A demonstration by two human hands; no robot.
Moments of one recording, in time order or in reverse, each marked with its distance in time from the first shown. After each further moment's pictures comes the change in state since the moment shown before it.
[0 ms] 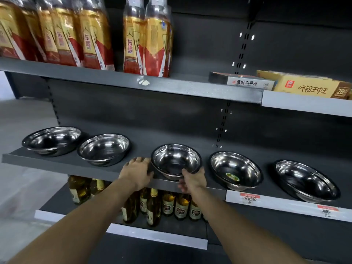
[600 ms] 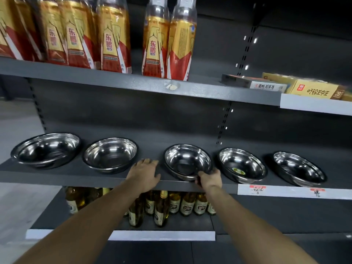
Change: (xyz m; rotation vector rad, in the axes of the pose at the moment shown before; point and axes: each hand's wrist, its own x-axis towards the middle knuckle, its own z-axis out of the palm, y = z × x) left_hand 0.024 -0.066 -0.008 0.015 -0.045 0.226; right_hand -0.007 0.001 0.031 0.030 0.329 0.004
